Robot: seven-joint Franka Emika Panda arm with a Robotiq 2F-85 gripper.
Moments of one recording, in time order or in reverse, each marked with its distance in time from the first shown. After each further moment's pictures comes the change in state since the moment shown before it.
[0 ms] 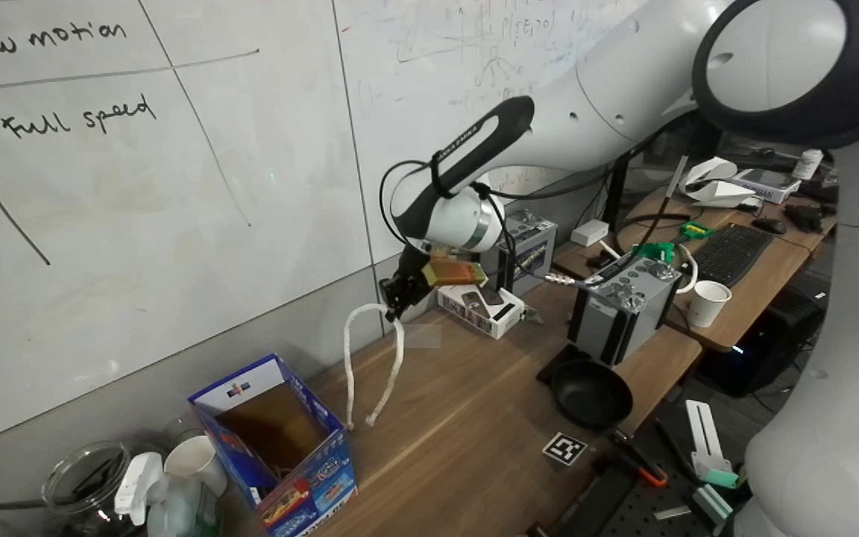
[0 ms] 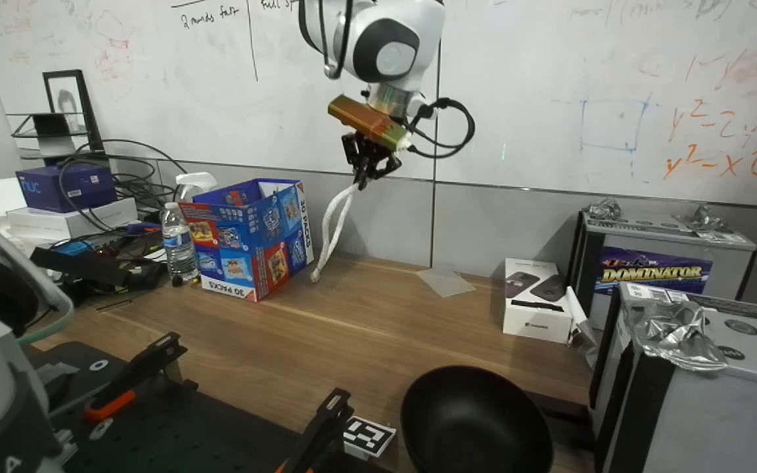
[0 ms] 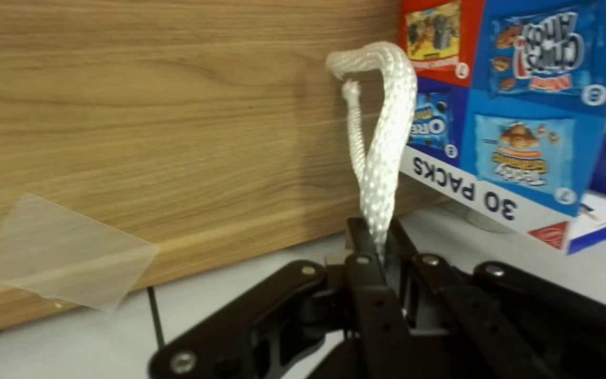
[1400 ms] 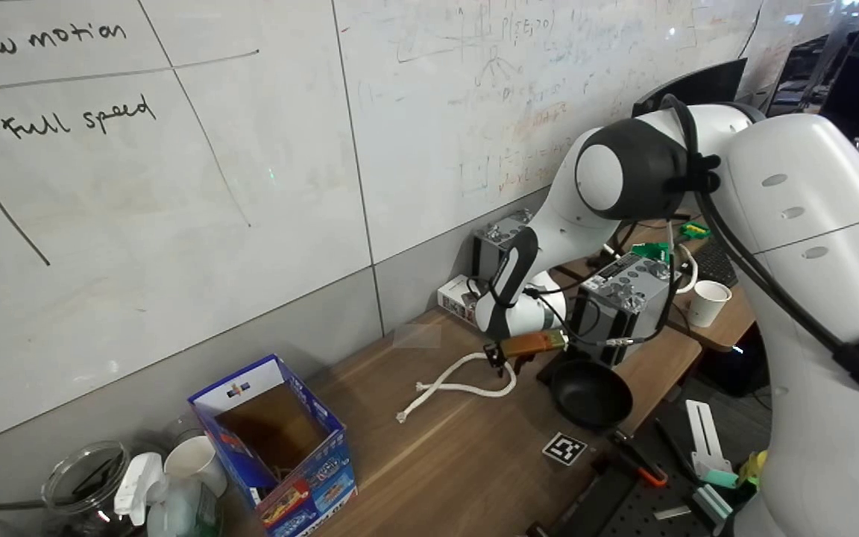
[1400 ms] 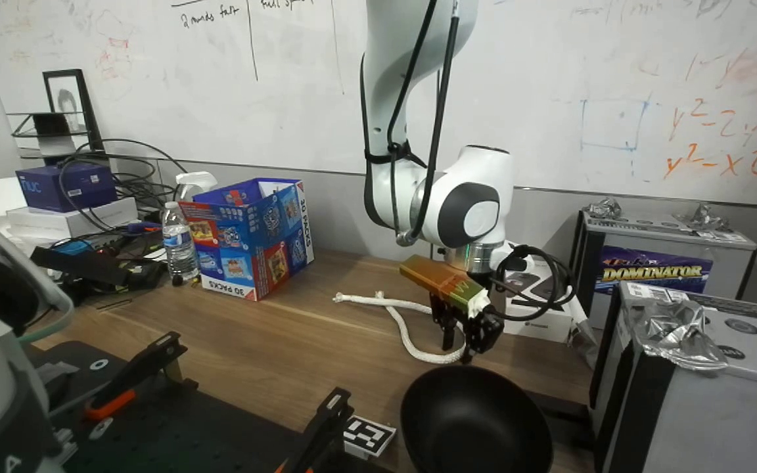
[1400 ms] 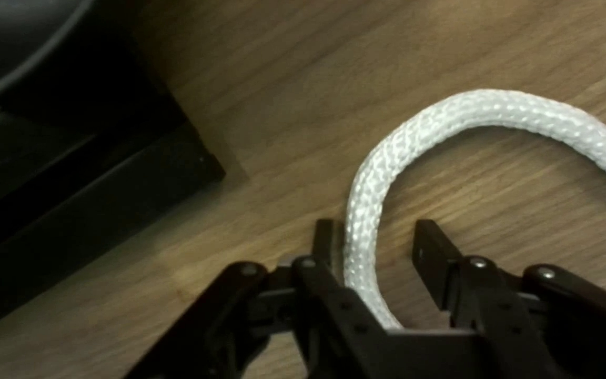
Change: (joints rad) arm 0.178 0.396 -0.532 -0.004 -0.324 0.256 0.410
